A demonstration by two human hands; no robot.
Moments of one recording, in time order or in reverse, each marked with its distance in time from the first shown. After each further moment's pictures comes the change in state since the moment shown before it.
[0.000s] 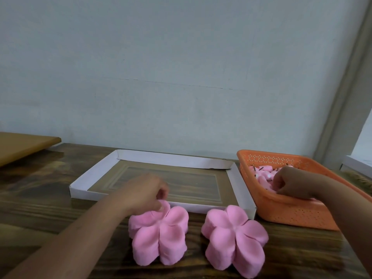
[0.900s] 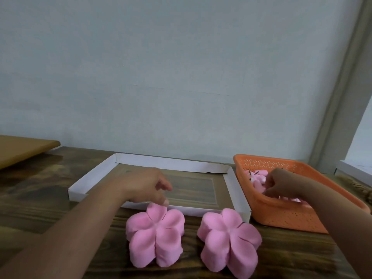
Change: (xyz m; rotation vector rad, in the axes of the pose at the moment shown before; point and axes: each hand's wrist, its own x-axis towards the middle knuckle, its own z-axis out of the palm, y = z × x) left_hand 0.009 0.003 -0.026 -0.118 -0.116 -0.051; right_hand 0.006 -0.005 0.000 0.149 0.038 0.034
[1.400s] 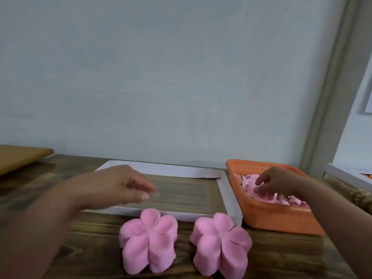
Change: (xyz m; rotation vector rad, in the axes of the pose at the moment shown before) left_hand -0.056 -0.001 -0.035 -0.290 0.018 0.104; right_hand -0.005 0.011 -0.014 0.302 -0.003 -0.023
